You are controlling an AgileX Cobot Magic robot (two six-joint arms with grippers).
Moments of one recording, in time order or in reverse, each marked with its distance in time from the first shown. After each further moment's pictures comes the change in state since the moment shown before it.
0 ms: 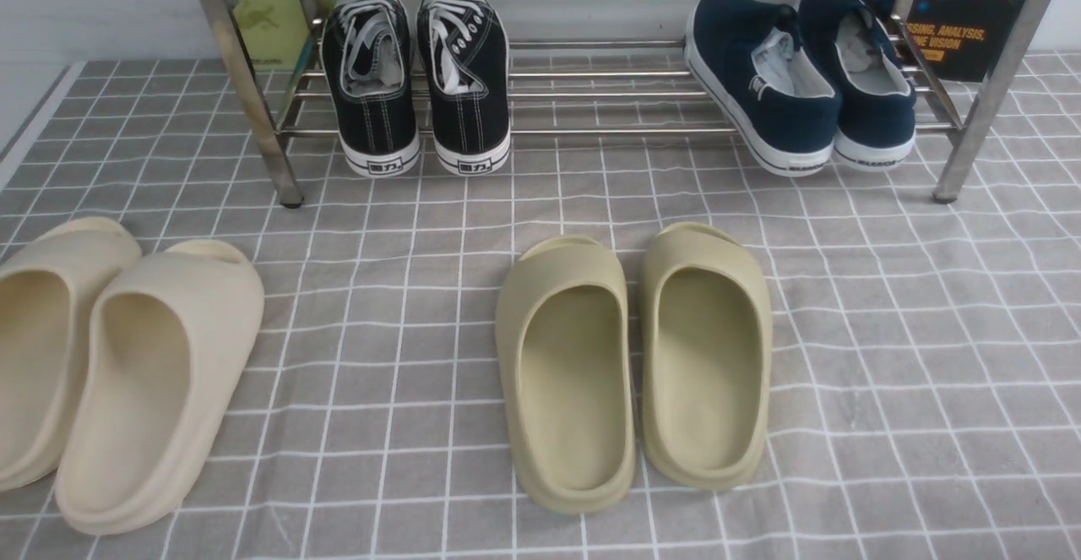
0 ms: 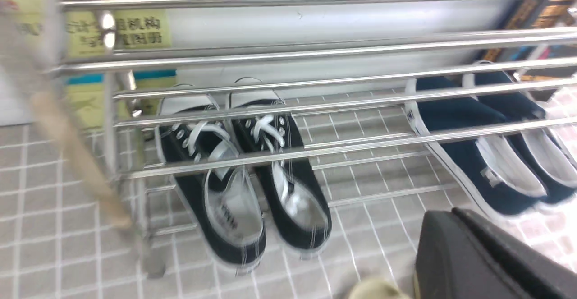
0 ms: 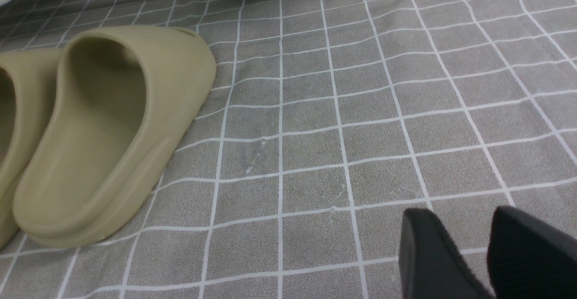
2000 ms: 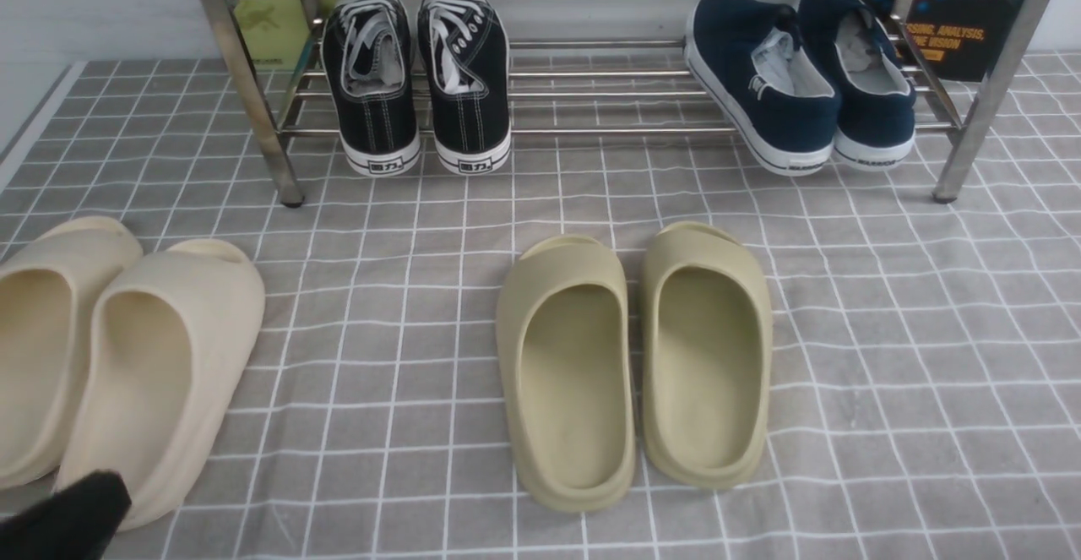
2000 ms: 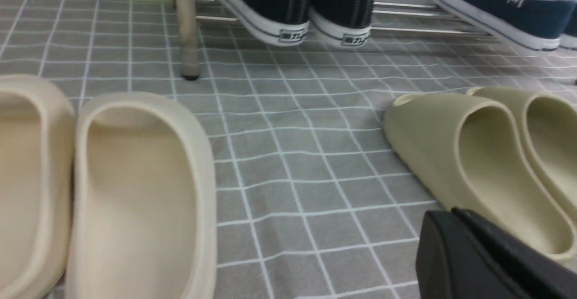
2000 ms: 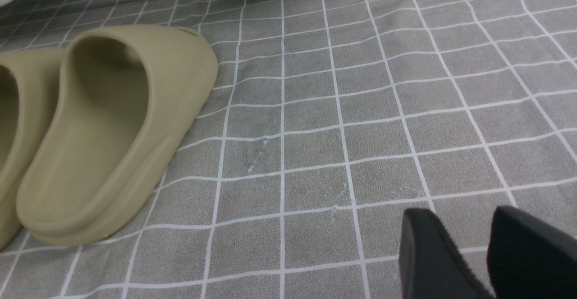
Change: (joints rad) right arm 0.000 0.000 0.000 0.001 0.000 0.000; left arm 0.033 -1.610 2.190 -0.008 -0.864 0.009
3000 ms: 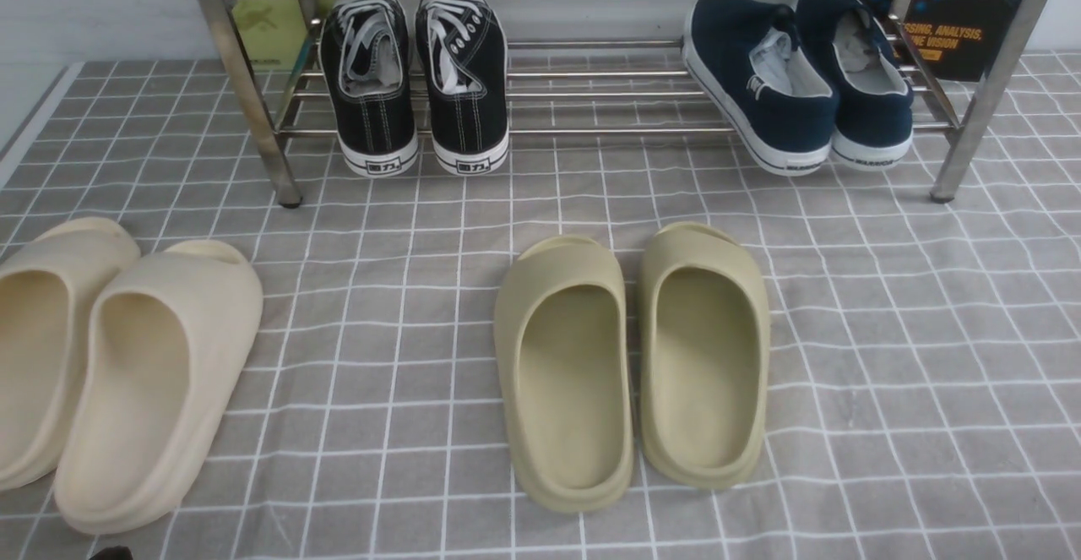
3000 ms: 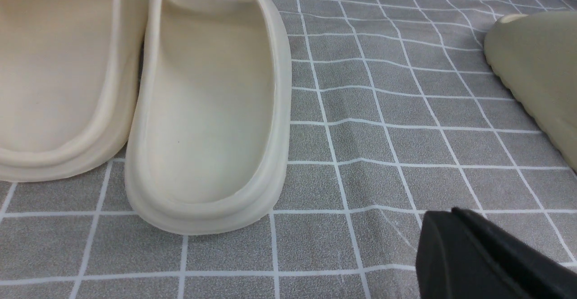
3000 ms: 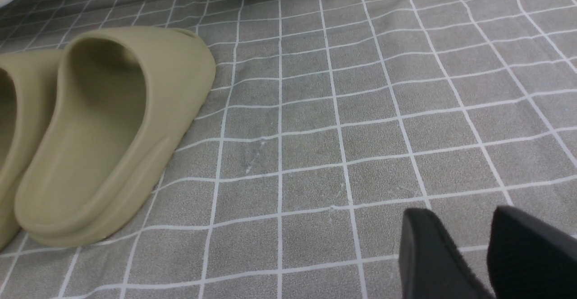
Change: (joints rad) right arm -0.001 -0.001 0.000 0.000 0.001 0.000; left arm 0.126 -0.041 0.167 -0.001 -0.001 -0.011
